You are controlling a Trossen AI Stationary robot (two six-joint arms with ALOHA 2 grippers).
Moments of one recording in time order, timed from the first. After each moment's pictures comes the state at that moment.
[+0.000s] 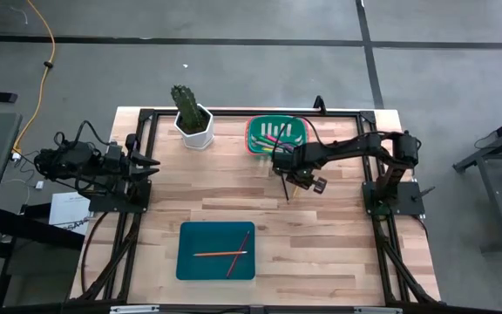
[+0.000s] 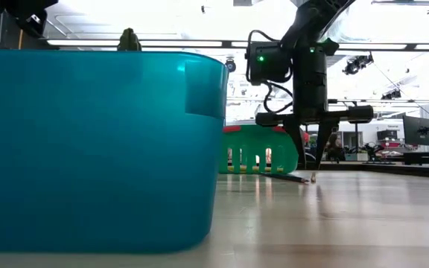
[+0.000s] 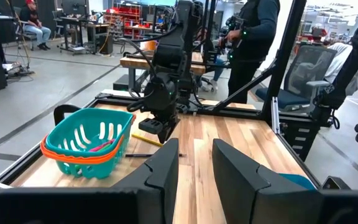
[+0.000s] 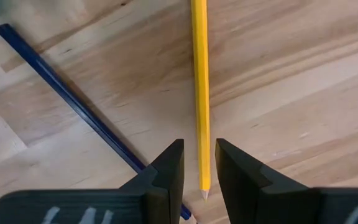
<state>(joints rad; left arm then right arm) -0.18 0.01 0.58 -0.64 -0.32 -0.11 -0.16 1.79 1.12 -0.85 -0.02 1.85</state>
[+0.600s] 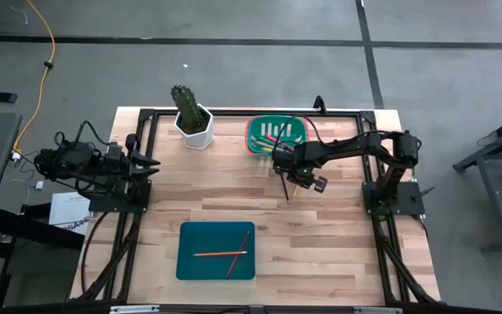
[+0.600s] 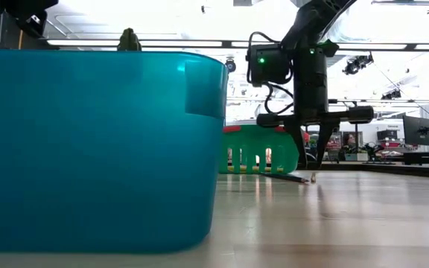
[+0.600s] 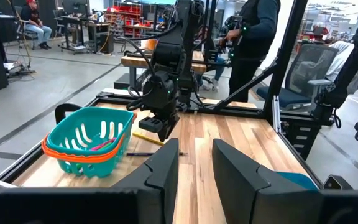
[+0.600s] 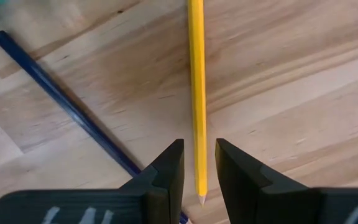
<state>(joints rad) -0.18 0.01 0.58 -0.65 -0.33 -0.11 -0.18 1.79 1.11 -0.85 -0.03 1.83</state>
